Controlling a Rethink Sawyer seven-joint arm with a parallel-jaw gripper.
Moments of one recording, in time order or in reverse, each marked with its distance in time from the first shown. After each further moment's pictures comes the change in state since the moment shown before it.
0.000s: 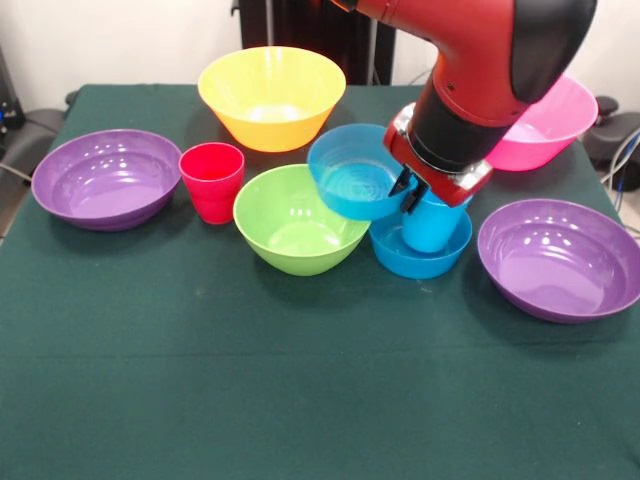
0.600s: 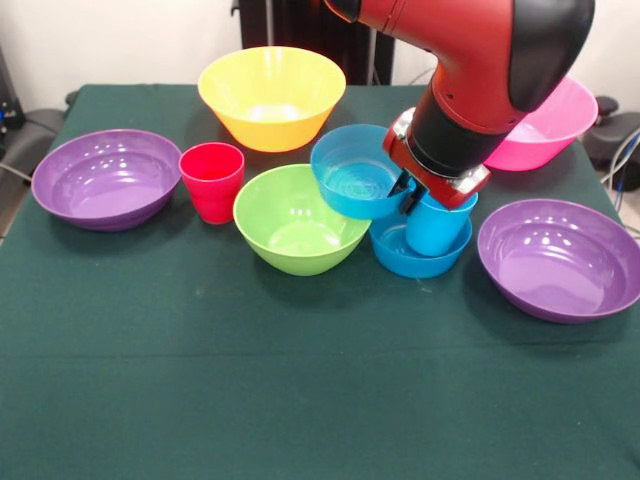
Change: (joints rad) arm 0.001 0.011 -0.002 0.001 0.000 0.000 0.000
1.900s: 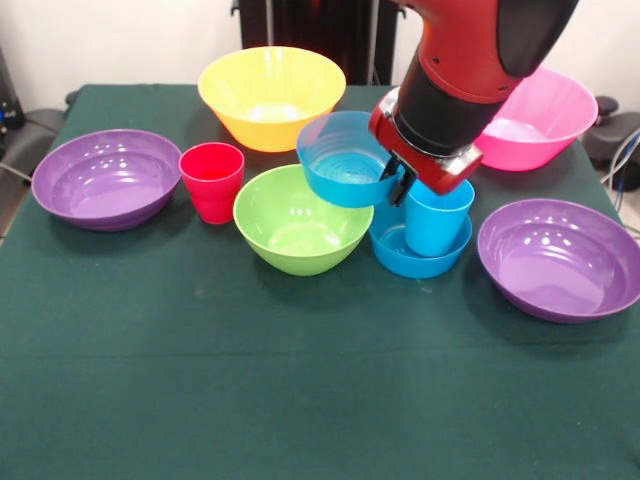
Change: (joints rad) arm -0.024 -0.053 -0.013 -0.001 0.000 0.000 0.000
